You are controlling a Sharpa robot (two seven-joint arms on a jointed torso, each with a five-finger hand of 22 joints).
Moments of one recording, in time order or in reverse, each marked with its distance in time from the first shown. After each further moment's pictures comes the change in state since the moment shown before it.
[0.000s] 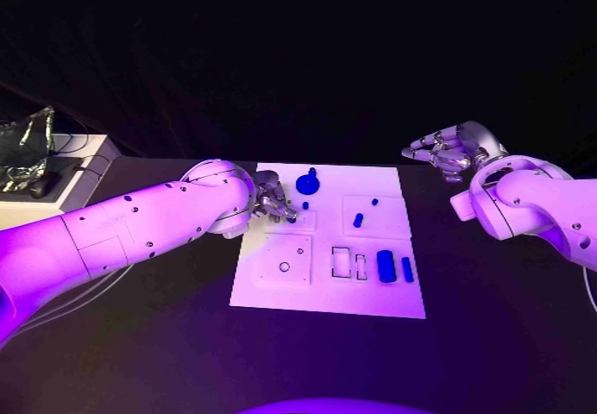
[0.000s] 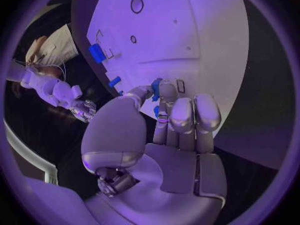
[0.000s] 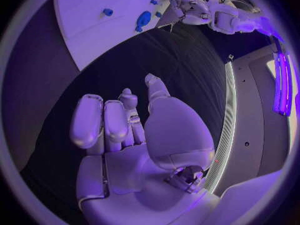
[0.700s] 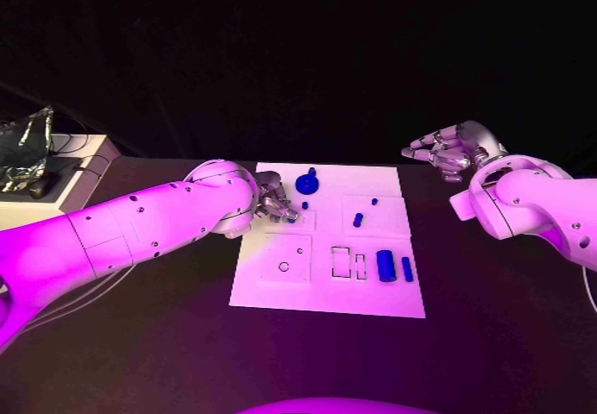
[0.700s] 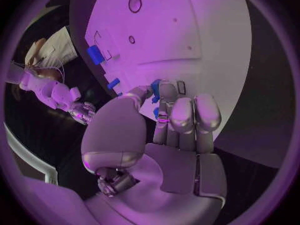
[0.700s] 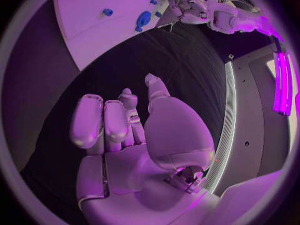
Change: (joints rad) left arm 0.002 0.019 -0.008 -0.020 -0.010 0.007 -0.003; left_hand 0.000 0.000 -0.006 -0.006 0.000 0.002 0.002 0.003 -0.002 0.000 -0.005 0.000 0.000 0.000 0.000 0.000 -0.004 0.000 0.000 0.000 0.000 0.001; right arm 0.000 0.000 0.000 0.000 0.002 0.000 0.001; right_hand 0.000 0.000 0.000 0.000 0.000 -0.001 -0.002 0.000 -0.001 0.000 0.000 0.000 0.000 0.000 0.000 0.000 -0.001 0.000 0.000 0.000 0.000 0.000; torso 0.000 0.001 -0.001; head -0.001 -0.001
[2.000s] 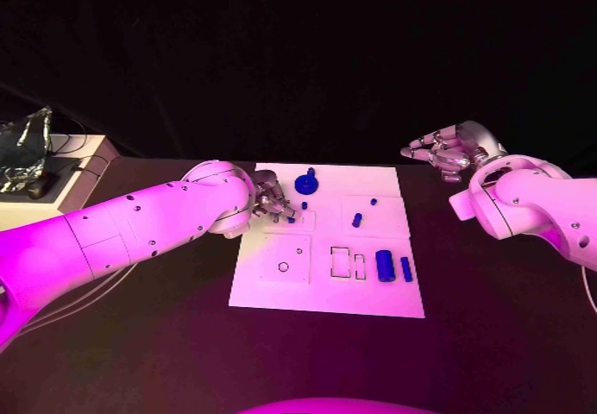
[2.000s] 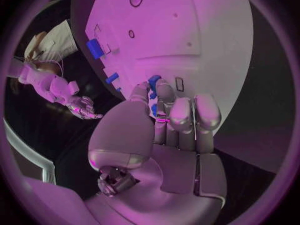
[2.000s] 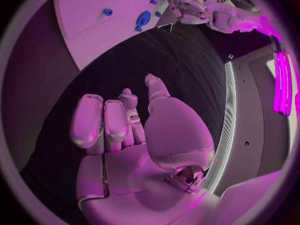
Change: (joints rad) left arm -0.001 -0.004 0.000 -0.009 0.040 -0.038 -0.001; left_hand 0.082 0.129 -0.499 -0.026 -0.014 0.024 -0.021 -0.012 -0.043 -0.015 -0.015 0.027 -0.005 -0.008 -0.008 0.000 -0.017 -0.016 0.003 -0.004 -0.020 0.000; right arm 0.000 -0.004 0.000 0.002 0.003 0.000 0.003; right_hand -0.004 0.004 -0.003 -0.003 0.000 0.000 0.000 0.000 0.000 0.000 0.000 0.000 0.000 0.000 0.000 -0.004 -0.002 0.000 0.000 0.000 -0.004 0.000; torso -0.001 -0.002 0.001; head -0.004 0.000
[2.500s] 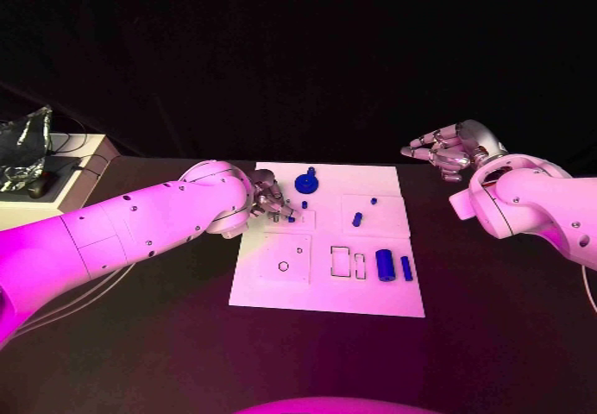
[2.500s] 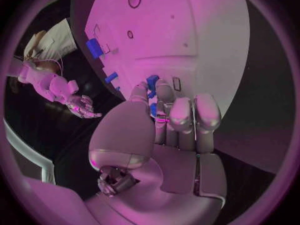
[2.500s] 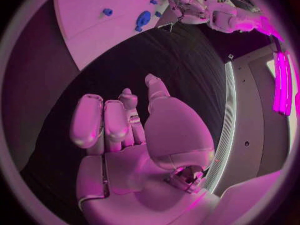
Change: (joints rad) left arm -0.003 -0.011 0.001 0.009 0.006 -0.010 -0.007; left_hand -0.025 -0.004 -0.039 0.038 -0.170 0.000 0.000 0.015 0.012 0.000 0.000 0.007 -0.001 0.000 0.000 0.000 0.005 0.000 0.000 0.000 0.000 0.000; right arm 0.000 0.000 0.000 0.000 0.000 0.000 0.001; right_hand 0.000 0.000 0.000 0.000 0.000 0.000 0.000 0.000 0.000 0.000 0.000 0.000 0.000 0.000 0.000 0.000 0.000 0.000 0.000 0.000 0.000 0.000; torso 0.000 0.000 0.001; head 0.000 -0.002
